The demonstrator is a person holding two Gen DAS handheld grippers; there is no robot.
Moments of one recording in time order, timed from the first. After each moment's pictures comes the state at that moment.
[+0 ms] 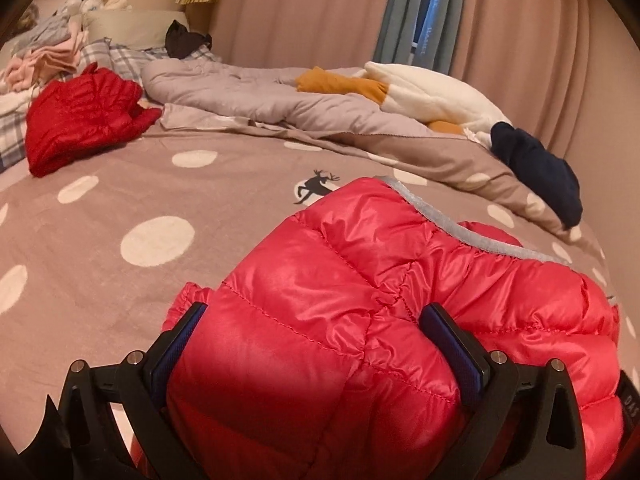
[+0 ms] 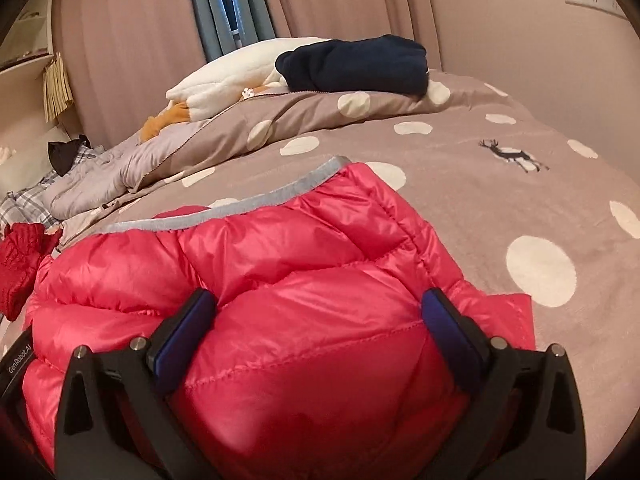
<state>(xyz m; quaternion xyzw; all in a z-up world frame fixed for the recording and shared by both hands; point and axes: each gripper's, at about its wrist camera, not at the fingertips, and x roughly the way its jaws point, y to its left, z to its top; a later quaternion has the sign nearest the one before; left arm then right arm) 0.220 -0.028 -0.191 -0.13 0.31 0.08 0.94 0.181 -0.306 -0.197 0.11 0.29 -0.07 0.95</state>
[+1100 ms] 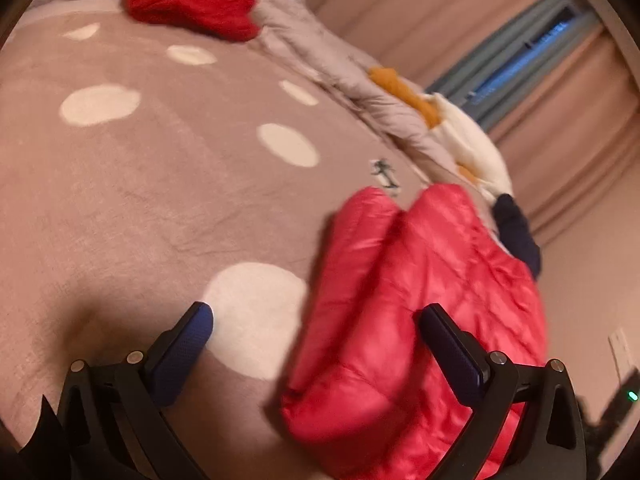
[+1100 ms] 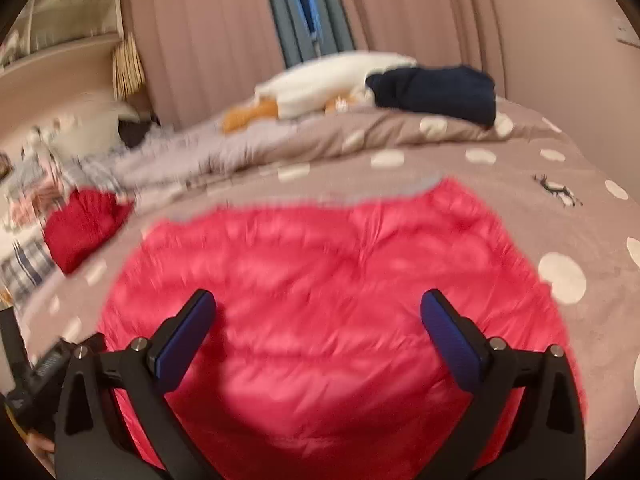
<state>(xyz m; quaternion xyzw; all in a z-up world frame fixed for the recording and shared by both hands) 0.121 0.056 -0.215 -0.37 0.32 0.02 0.87 0.130 -0.233 -0.163 0.04 0.29 0.03 0.95</state>
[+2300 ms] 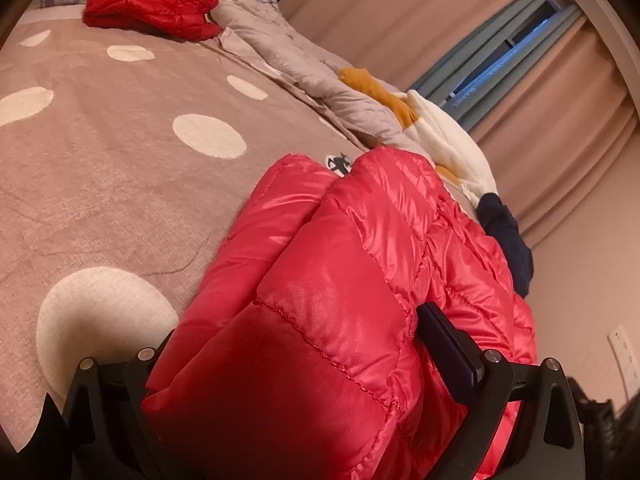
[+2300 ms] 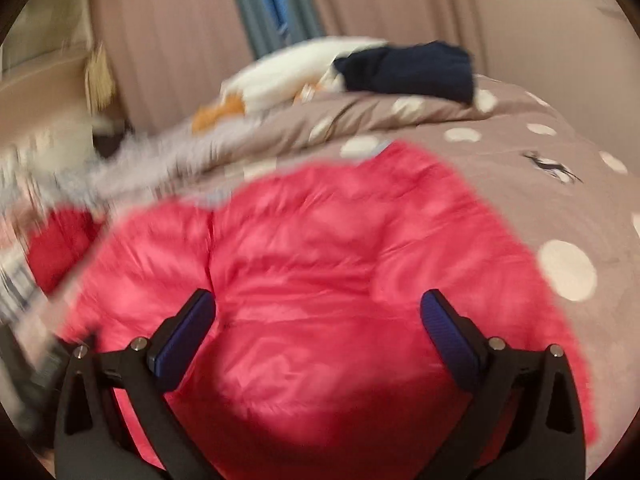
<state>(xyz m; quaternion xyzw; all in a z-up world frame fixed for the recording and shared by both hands) 0.171 0.016 -0.223 -0.37 0.29 0.04 0.88 0.134 -0.300 -0.148 0.14 0.27 -0.01 0.95</state>
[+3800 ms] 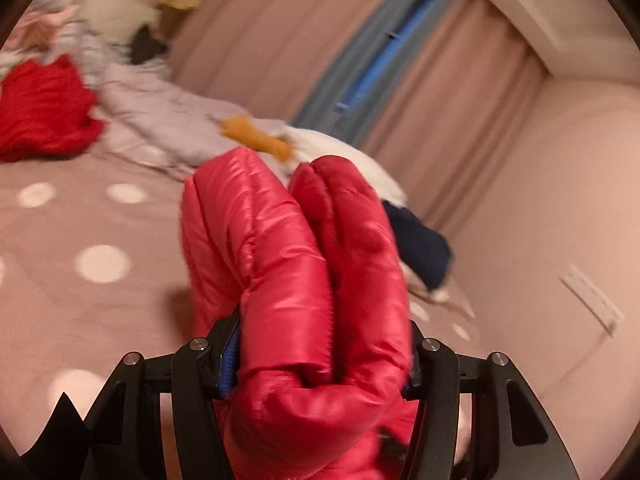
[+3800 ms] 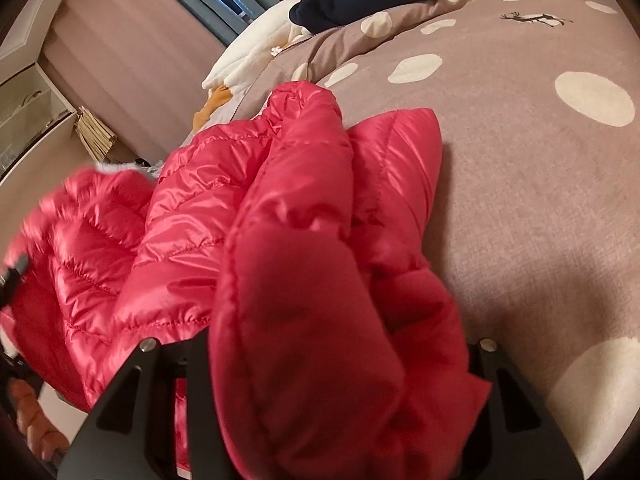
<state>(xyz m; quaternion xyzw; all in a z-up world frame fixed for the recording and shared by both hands) 0.143 -0.055 -0.082 -0.26 0.21 -0.11 0.93 0.149 -0.306 -0.228 0.30 0.34 0.06 0.89</state>
